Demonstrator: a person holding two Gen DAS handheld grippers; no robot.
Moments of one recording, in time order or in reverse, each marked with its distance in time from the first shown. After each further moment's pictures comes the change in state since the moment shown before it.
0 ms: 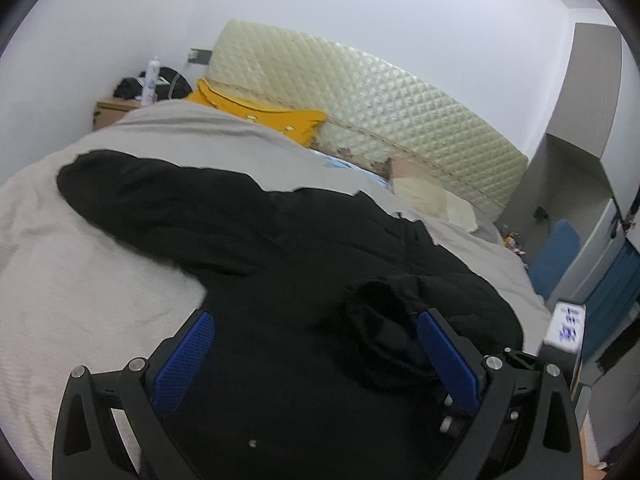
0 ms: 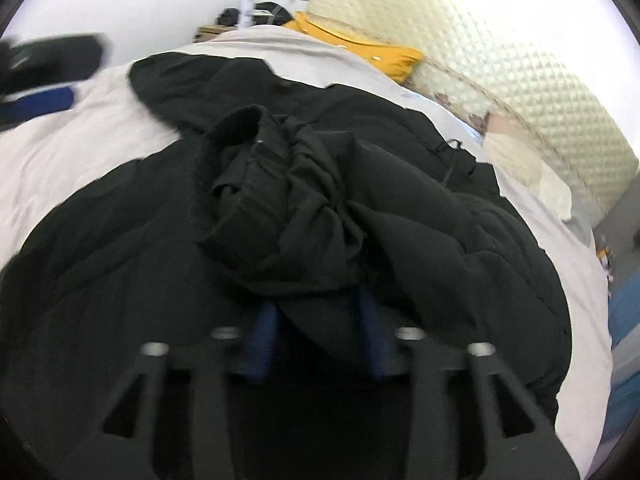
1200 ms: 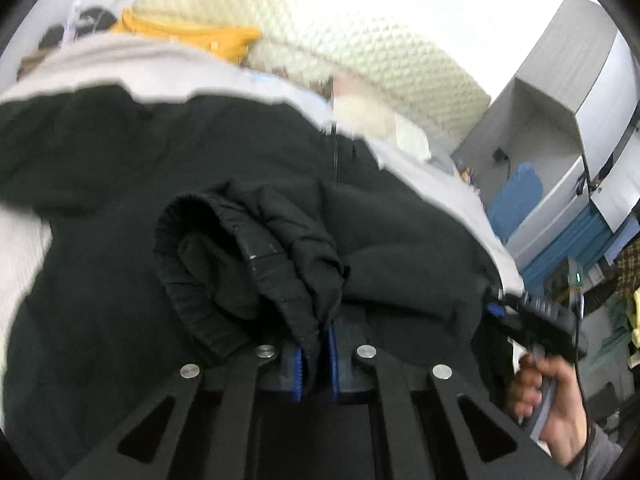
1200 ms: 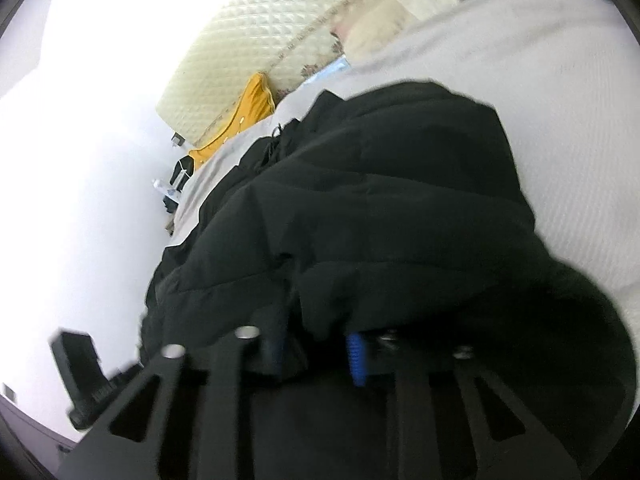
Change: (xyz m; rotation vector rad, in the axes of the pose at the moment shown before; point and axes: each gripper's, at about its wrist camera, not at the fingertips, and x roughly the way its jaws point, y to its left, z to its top) left arm 0.101 -0.056 -0.023 0.039 0.232 -0.183; right arm 0.026 -0.239 -0.111 0.979 -0.152 0.363
